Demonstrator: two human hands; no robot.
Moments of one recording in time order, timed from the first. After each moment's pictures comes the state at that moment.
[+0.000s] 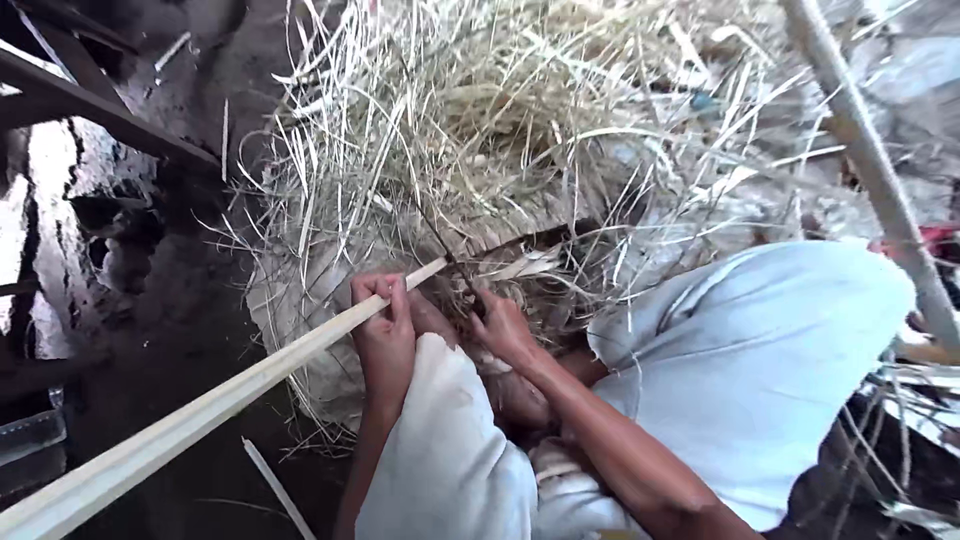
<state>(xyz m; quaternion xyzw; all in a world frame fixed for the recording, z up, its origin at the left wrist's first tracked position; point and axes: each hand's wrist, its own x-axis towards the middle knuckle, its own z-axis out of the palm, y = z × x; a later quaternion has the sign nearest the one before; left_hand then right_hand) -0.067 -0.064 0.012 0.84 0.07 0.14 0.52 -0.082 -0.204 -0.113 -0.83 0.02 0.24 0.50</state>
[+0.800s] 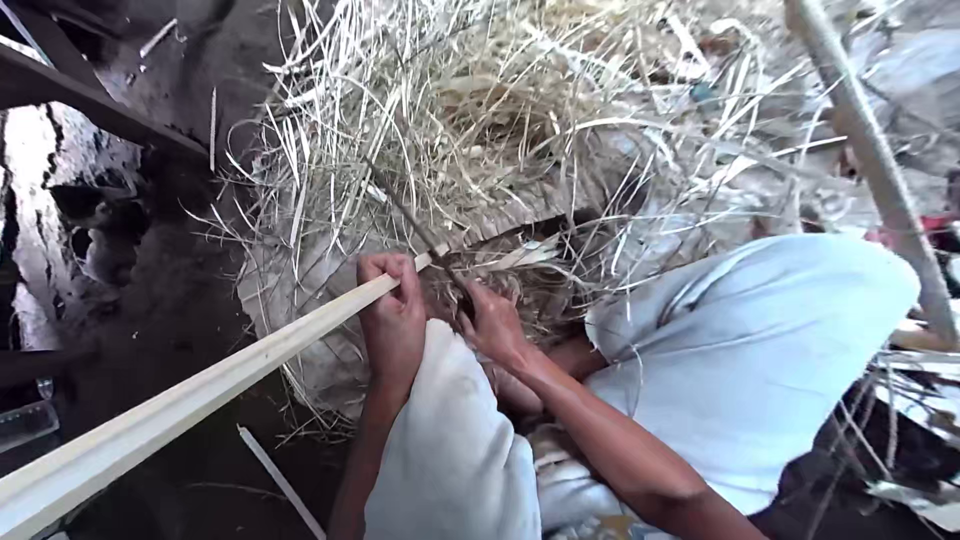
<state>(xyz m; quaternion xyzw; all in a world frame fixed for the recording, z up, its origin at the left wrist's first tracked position) -0.071 -0.078 0.019 0.87 0.08 0.10 0.48 -0.098 -0.200 -0.105 -0.85 -0.02 0.17 0.49</state>
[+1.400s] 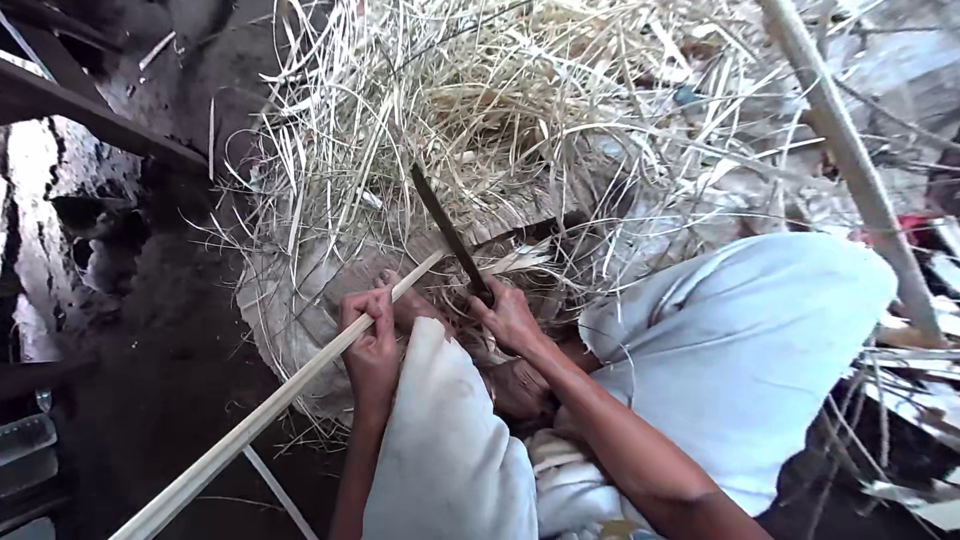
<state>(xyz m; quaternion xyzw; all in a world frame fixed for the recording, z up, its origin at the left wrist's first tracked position) -0.091 -0.046 -0.009 0.82 0.05 0.15 0.55 -0.081 -0.225 -0.117 -0.81 0.05 0.23 0.53</state>
